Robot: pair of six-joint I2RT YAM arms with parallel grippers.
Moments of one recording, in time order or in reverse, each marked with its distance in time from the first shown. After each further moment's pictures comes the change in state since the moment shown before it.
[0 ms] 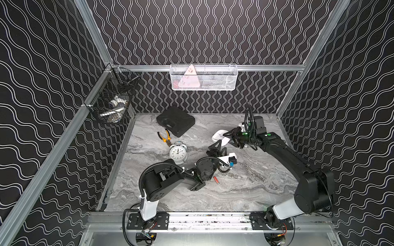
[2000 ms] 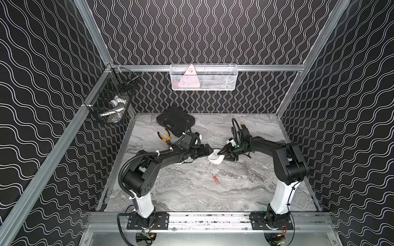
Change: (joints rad) left arm 0.483 -0.109 0.222 -1.244 0.951 -1.812; right arm -0.030 0.406 -0.037 -0.055 -0.307 -0.419
